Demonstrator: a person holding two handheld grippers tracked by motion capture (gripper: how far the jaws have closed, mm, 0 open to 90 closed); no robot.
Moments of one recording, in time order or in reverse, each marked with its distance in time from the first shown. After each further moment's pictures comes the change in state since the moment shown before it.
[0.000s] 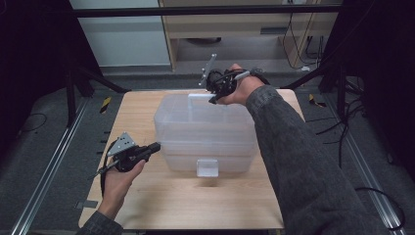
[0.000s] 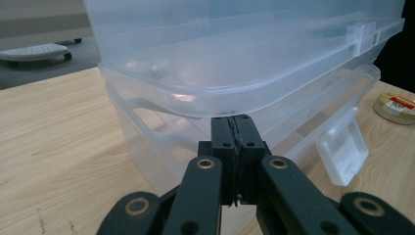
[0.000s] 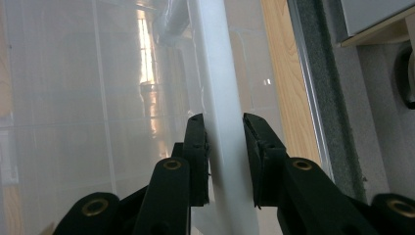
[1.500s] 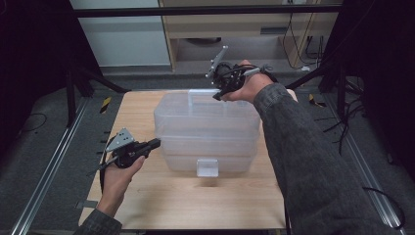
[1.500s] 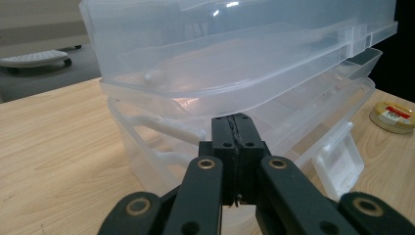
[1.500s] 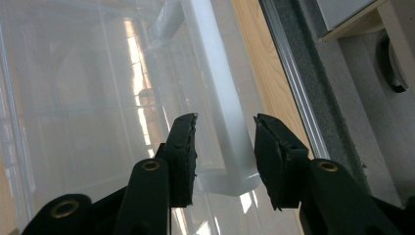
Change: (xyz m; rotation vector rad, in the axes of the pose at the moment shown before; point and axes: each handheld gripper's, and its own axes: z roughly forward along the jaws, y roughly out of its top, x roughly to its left) left arm 0.001 0.014 -0.001 -0.014 -0.003 0.006; right arm -0.003 -0.010 -0.025 -0.044 -0.051 0.111
